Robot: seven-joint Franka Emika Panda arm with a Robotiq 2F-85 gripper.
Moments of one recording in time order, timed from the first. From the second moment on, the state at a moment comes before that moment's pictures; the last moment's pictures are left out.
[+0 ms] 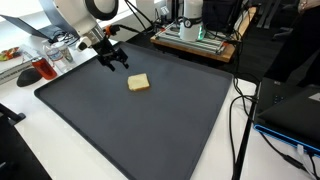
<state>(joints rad) -0.36 0.57 0.08 -1.85 0.16 2.15 -0.73</state>
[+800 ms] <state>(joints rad) -0.38 0.26 0.05 -2.37 0.61 2.44 -0.88</state>
